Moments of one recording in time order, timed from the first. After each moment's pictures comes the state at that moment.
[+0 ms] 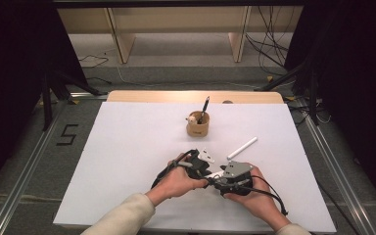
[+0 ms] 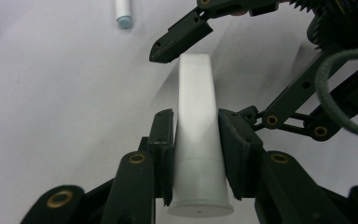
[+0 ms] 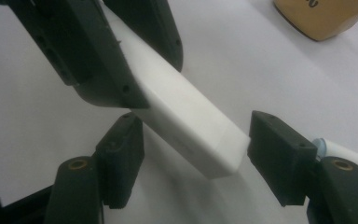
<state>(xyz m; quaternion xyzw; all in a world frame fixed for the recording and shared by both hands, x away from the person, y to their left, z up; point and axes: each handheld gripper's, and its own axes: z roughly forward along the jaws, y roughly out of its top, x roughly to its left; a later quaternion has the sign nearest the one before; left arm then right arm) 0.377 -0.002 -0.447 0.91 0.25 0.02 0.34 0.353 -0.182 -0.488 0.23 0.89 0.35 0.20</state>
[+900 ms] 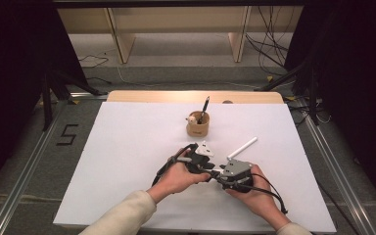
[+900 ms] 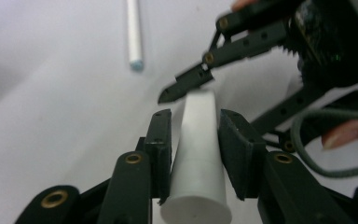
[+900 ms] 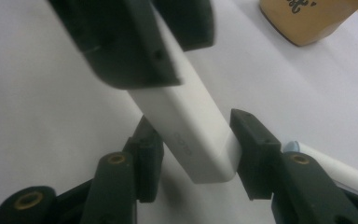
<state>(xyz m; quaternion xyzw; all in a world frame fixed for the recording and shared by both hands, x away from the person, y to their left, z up) 0.384 -0.002 -0.434 0.88 0.25 0.05 0.41 0.357 -0.183 -0.482 0.22 0.89 0.34 0.22</state>
